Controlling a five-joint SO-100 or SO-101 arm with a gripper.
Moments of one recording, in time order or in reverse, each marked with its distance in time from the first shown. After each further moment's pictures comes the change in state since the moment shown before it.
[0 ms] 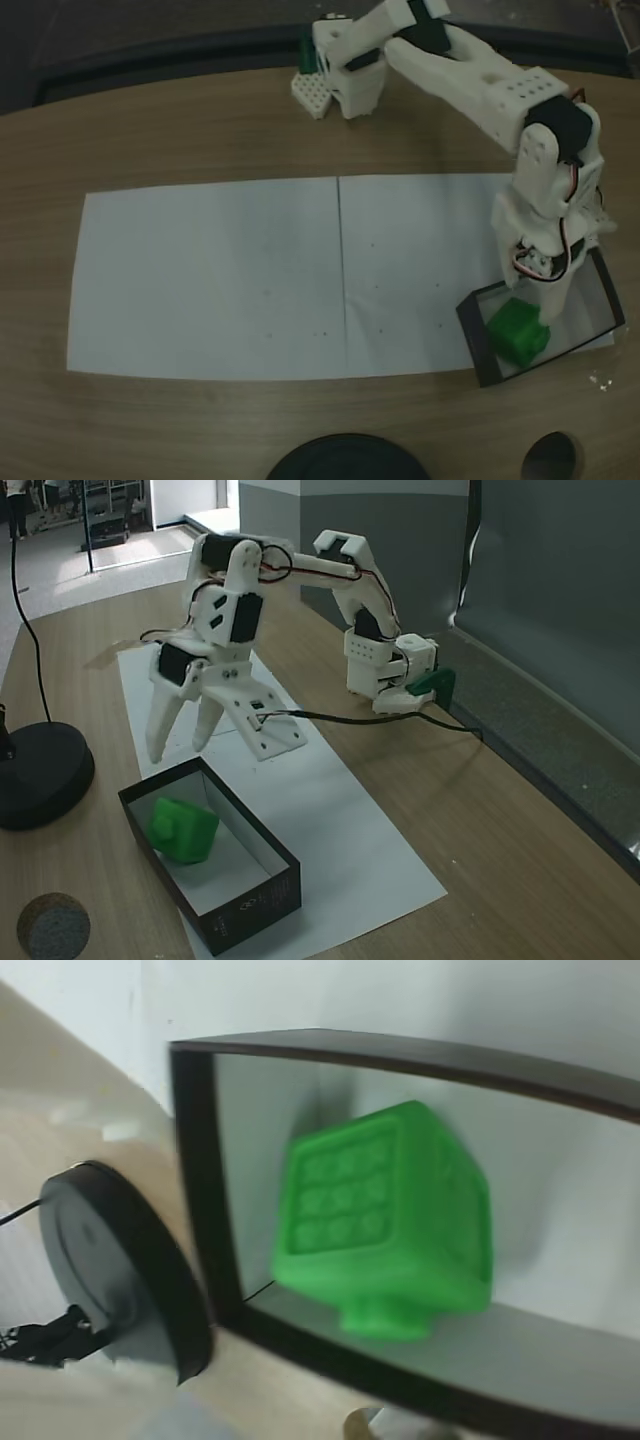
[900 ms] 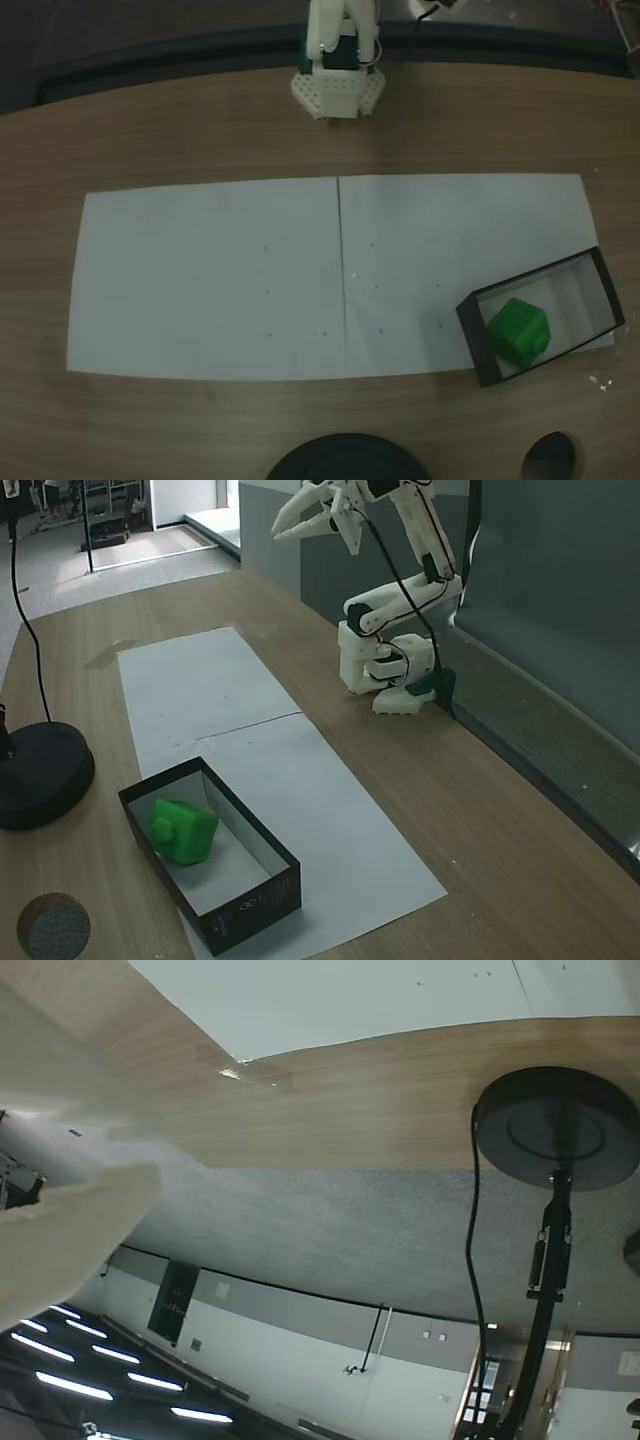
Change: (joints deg) arm 33.0 107.1 70.0 -4.5 -4.3
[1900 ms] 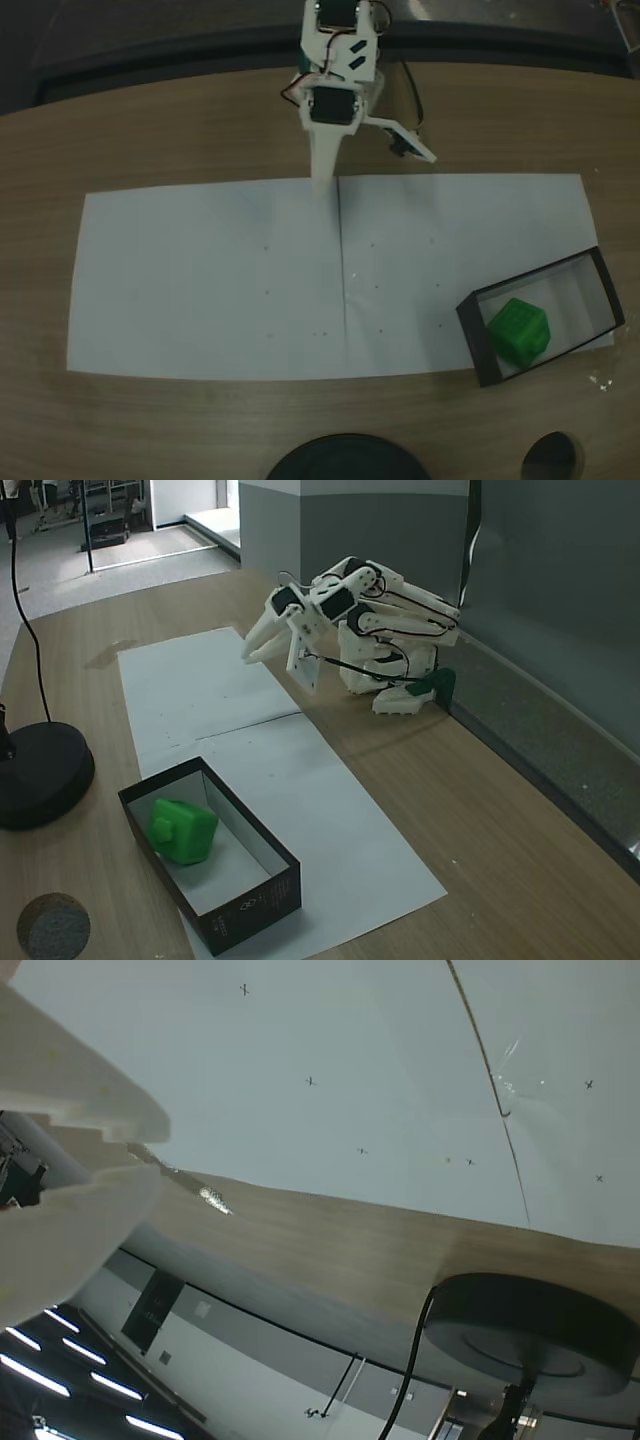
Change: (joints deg) arm 1.5 26.3 66.8 -31.5 -6.3
